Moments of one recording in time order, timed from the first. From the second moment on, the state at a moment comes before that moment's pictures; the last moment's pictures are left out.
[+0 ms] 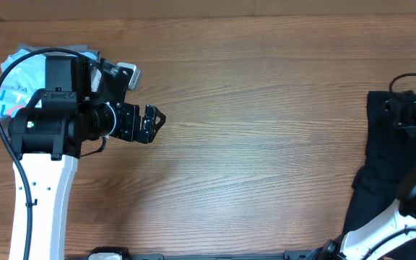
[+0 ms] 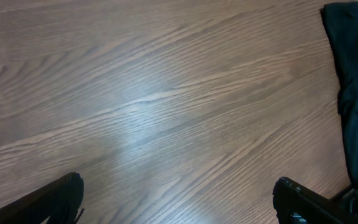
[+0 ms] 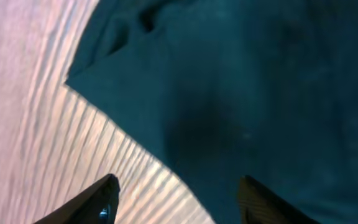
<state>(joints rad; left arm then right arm) -0.04 1.32 1.49 -1.20 0.44 0.12 -0.57 1.99 1.49 -0.82 -0.17 0.48</state>
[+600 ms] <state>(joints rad) -0.04 1.32 1.49 -1.17 0.44 0.12 -0.40 2.12 1.49 -0.73 0.07 0.49</state>
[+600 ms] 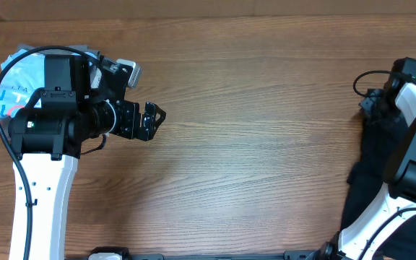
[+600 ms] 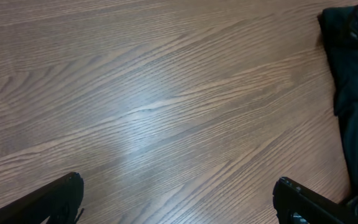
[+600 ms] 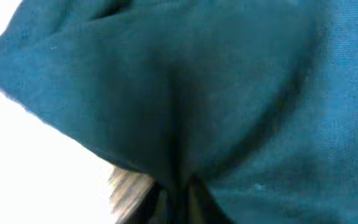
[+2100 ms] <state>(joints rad) -0.22 1.80 1.57 -1.06 0.44 0.13 0.21 1.53 1.49 -1.00 -0.07 0.33</state>
